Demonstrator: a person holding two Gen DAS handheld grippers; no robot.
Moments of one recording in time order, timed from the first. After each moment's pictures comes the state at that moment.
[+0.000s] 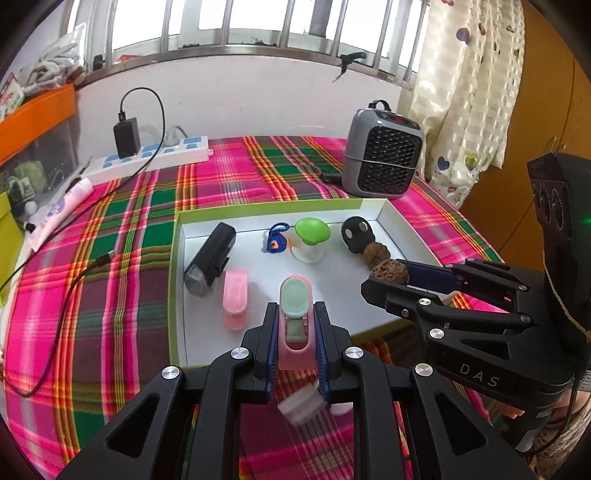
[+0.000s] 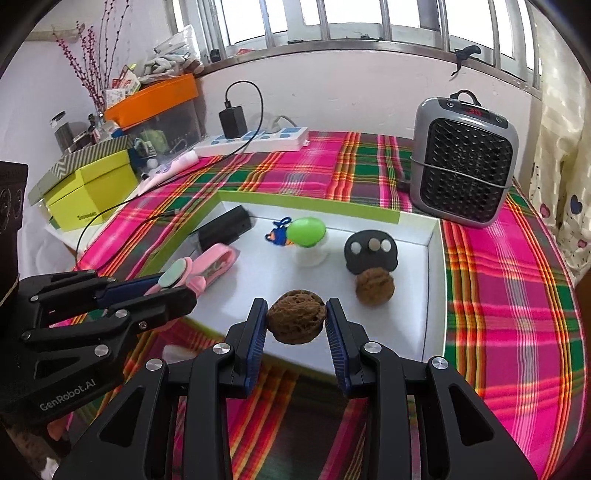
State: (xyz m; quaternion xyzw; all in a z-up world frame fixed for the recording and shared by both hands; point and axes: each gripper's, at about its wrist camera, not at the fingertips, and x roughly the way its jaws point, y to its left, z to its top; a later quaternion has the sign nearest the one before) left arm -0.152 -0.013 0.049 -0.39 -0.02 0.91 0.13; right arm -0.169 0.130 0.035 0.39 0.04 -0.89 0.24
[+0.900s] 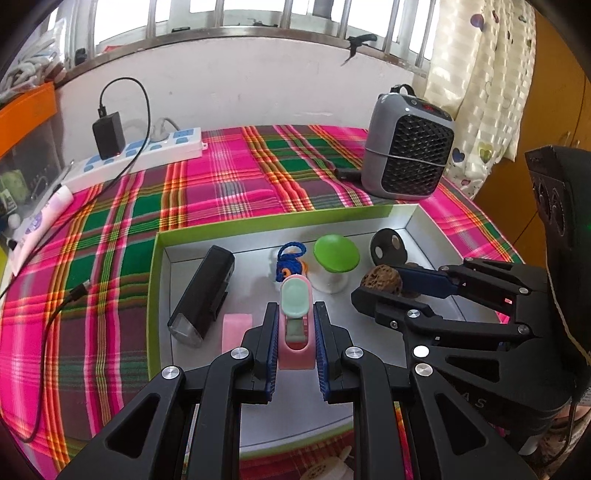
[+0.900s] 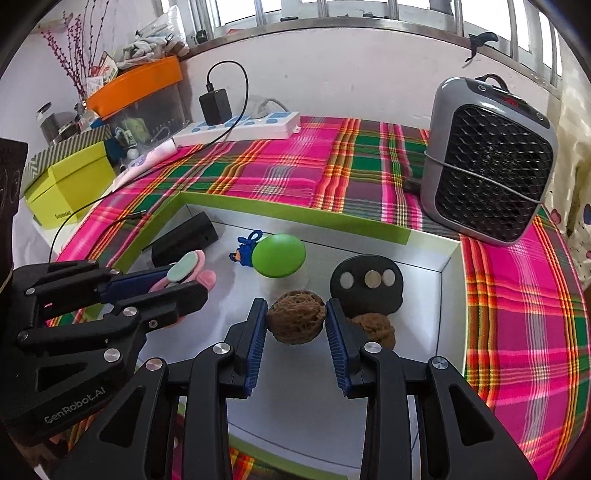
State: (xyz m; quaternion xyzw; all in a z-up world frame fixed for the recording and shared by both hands) left arm -0.207 -0.007 0.029 -0.41 -0.01 0.90 0.12; right arm -0.219 0.120 0.015 0.42 0.06 -0.88 0.23
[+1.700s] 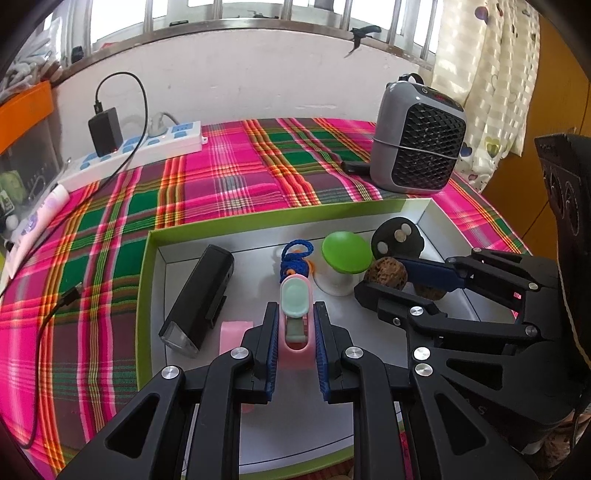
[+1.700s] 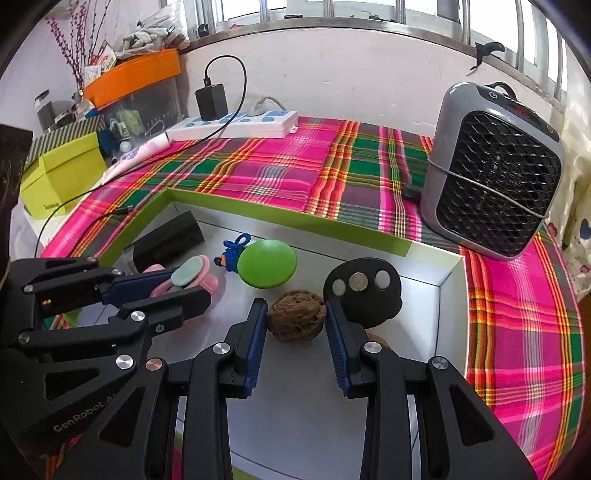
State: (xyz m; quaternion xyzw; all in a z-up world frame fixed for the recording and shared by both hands) left arm -0.219 -0.004 0.019 -0.42 0.00 0.90 0.12; right arm -0.225 0.114 0.009 0.41 0.08 -0.88 0.23
